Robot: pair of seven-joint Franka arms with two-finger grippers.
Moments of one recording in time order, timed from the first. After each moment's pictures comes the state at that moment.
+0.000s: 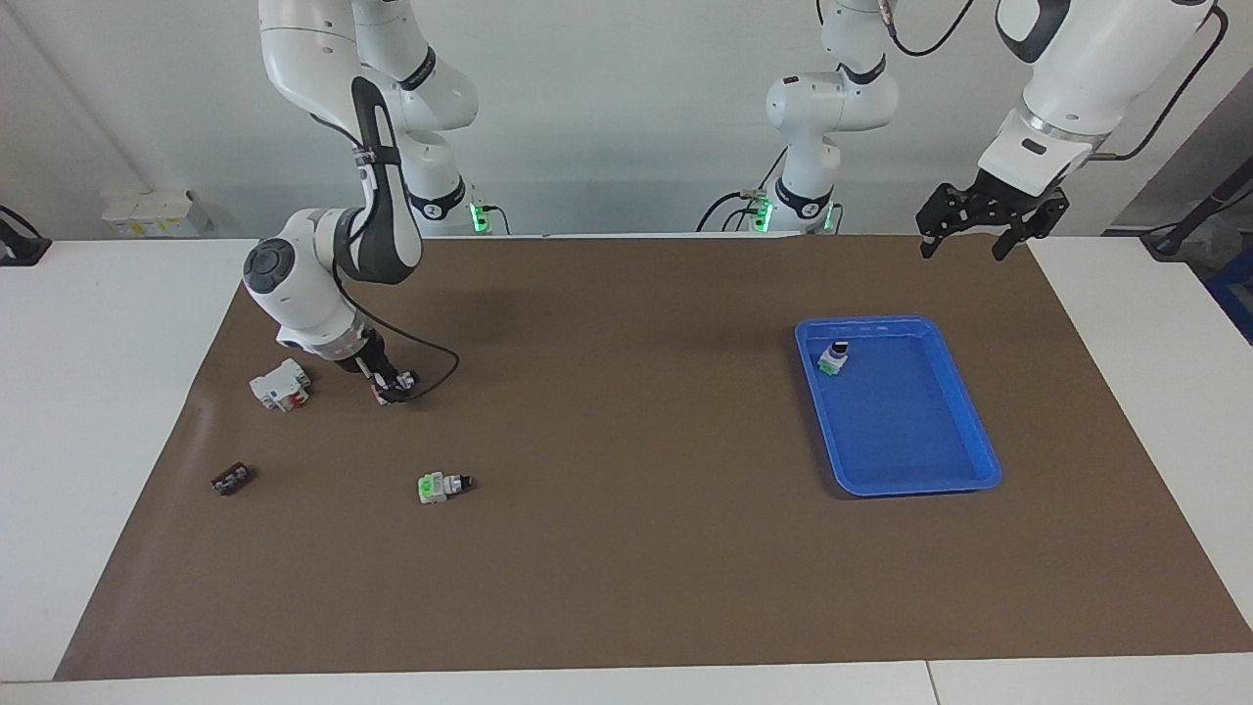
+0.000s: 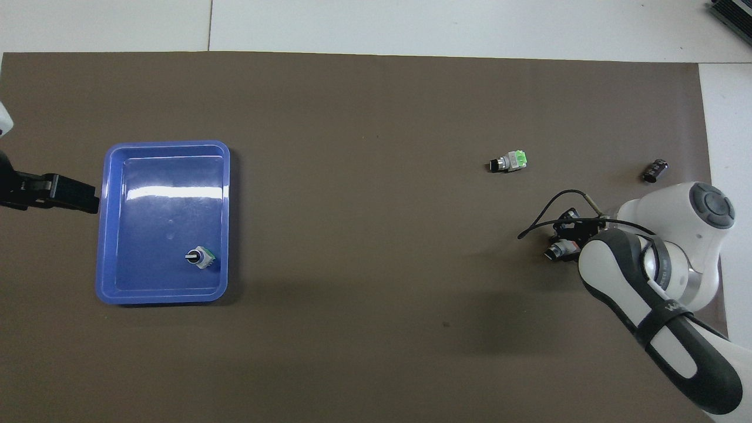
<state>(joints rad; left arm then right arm) -0.03 -0.04 -0.04 -1.59 -0.01 1.52 0.05 0.00 0.14 -0.05 -2.28 0.20 2.30 0.80</state>
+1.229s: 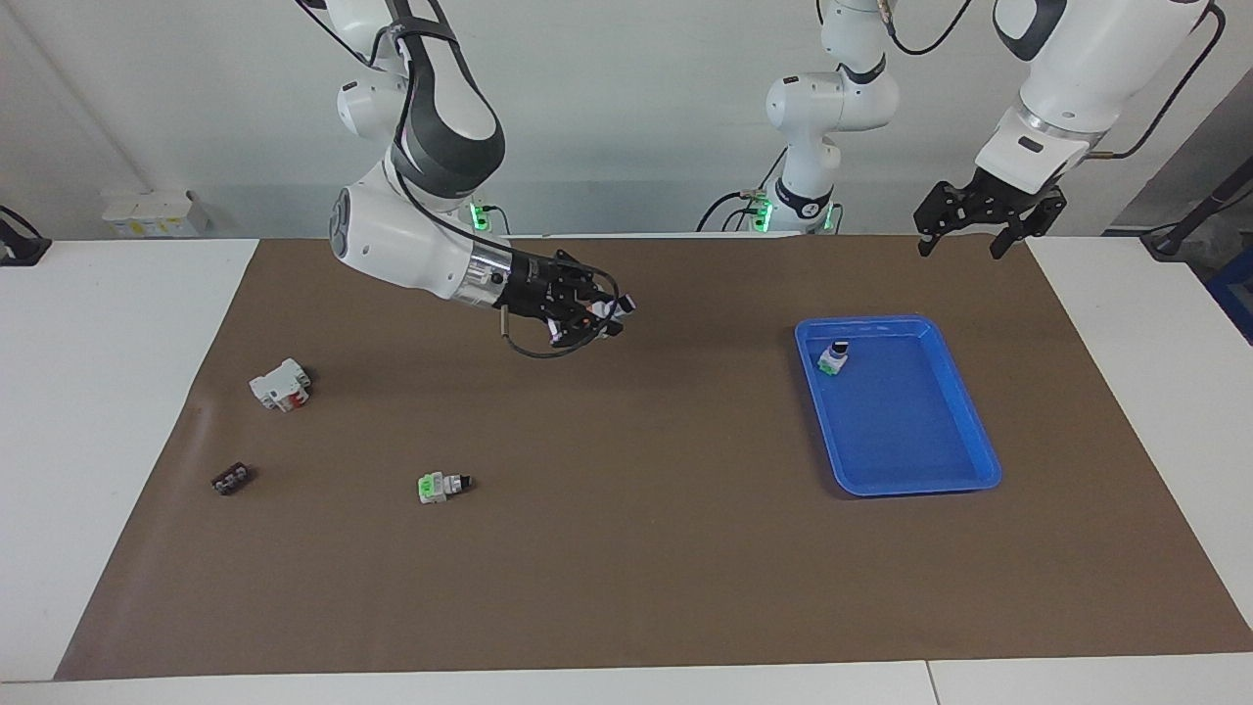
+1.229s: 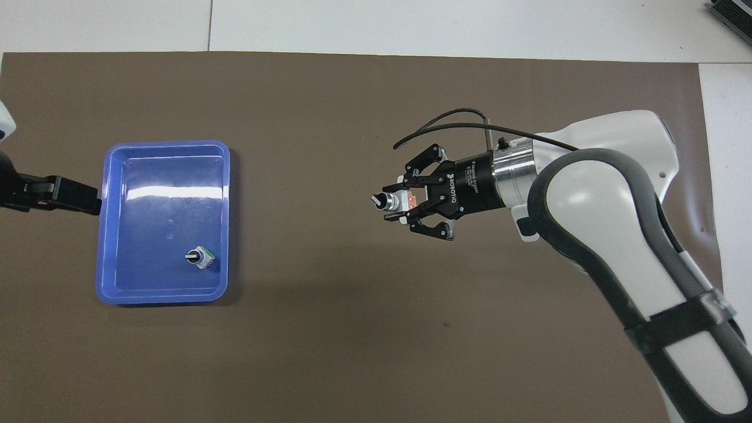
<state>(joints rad) -0.04 -0.05 -0.05 -1.60 -0.01 1.51 0.02 0.36 0.17 -0.04 -1.82 1.10 1.96 1.42</state>
